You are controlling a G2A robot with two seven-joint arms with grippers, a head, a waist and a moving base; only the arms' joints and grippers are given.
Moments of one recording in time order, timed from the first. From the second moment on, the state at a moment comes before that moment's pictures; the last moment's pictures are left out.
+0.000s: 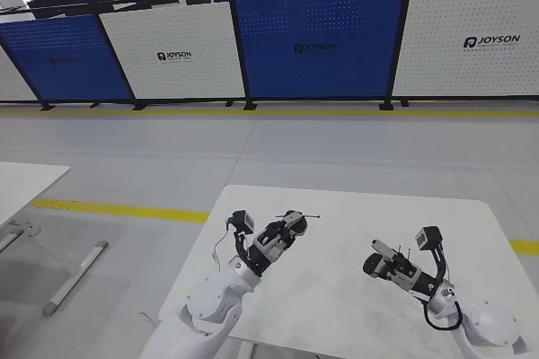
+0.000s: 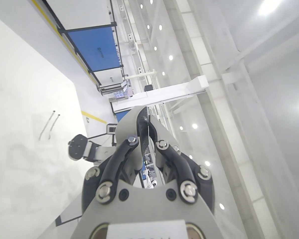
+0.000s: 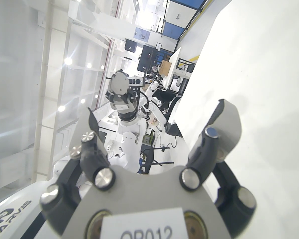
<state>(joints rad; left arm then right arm) 1.52 -1.19 -1.26 -1.89 -0.49 -0.17 -0.25 -1.27 -1.05 1.14 -1.50 0.44 -0.24 0.73</state>
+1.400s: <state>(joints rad) 1.57 -1.20 -1.33 -2.06 -0.70 -0.24 -0.21 -1.27 -1.05 1.14 -1.50 0.44 -0.24 0.73</state>
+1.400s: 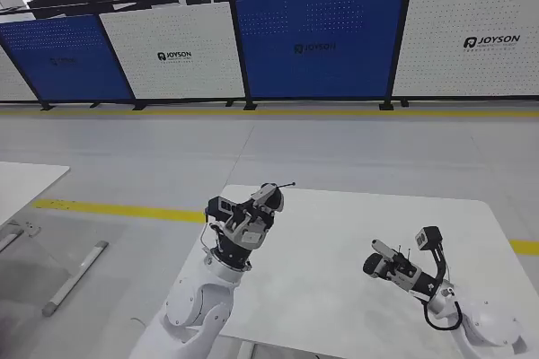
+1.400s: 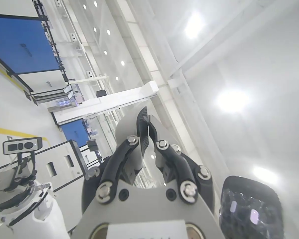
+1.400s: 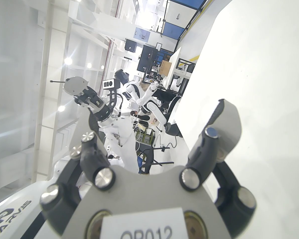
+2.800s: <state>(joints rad) 1.60 -1.18 -1.25 -1.81 -0.28 -0.04 -0.30 -1.27 -1.05 1.14 -1.50 0.44 -0.24 0.73</state>
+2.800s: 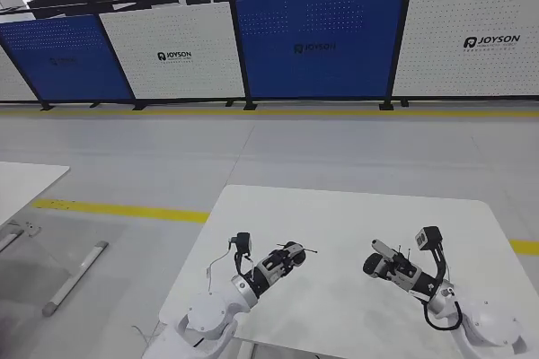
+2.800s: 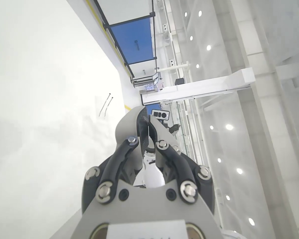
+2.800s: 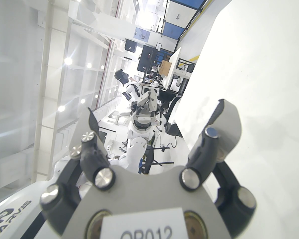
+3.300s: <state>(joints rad) 1.59 -1.18 -1.25 -1.82 -0.29 -0.05 -0.29 -1.27 -1.05 1.14 -1.50 0.44 -0.24 0.73</state>
